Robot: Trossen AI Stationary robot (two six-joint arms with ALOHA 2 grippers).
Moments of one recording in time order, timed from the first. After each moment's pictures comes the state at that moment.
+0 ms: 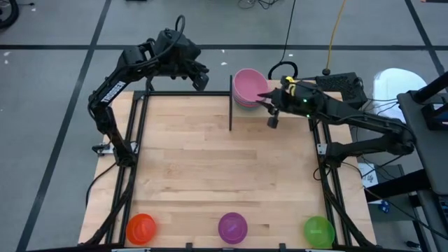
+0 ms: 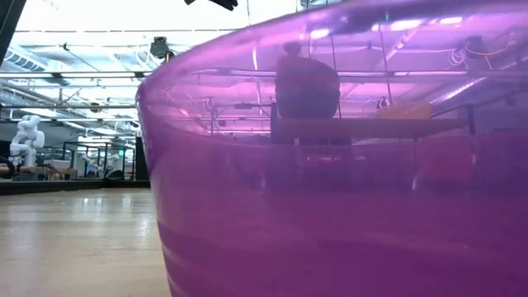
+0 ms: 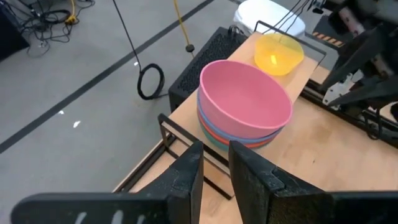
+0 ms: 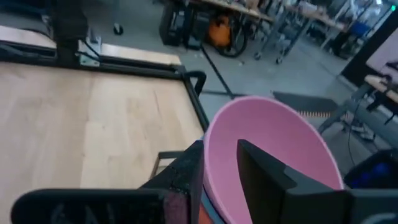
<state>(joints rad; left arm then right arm) 0.44 1.74 2.35 -1.24 -0.11 -0.16 -0.34 1.07 1.03 -0.27 0.10 -0.32</state>
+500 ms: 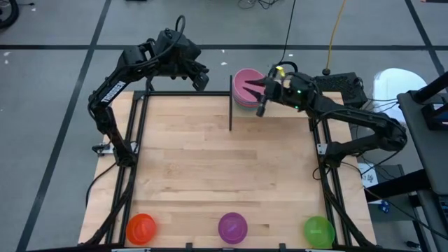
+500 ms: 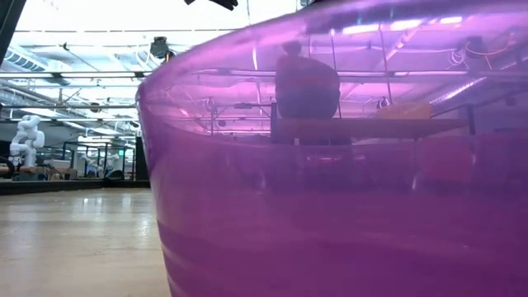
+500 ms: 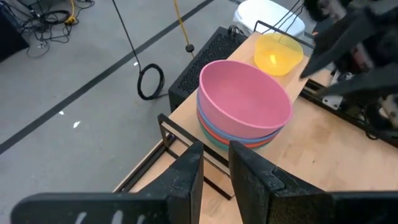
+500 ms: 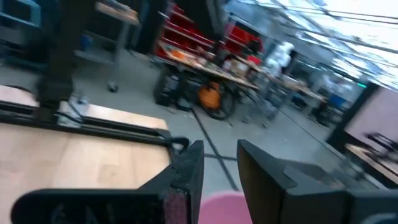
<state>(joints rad) 0.44 1.74 2.35 -1.24 -0.11 -0.16 -0.42 1.23 1.03 0.17 -0.07 -0.41</state>
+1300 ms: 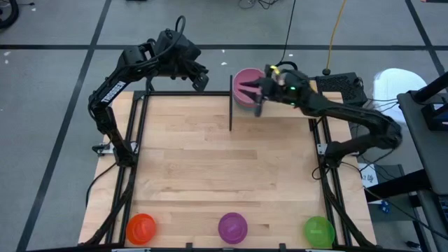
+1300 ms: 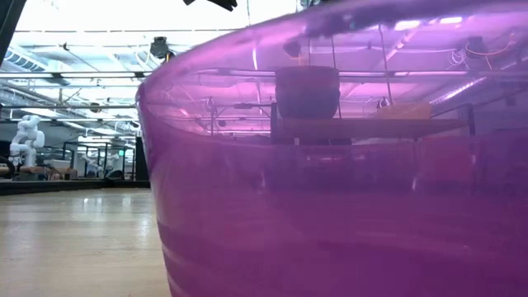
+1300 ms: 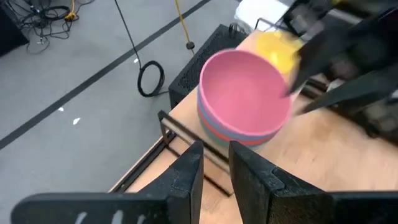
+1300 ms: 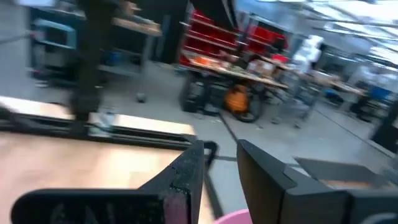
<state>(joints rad) 0.44 1.74 2.35 -1.25 -0.11 -0.17 -0.47 1.28 1.04 0.21 -0.23 -0.30</state>
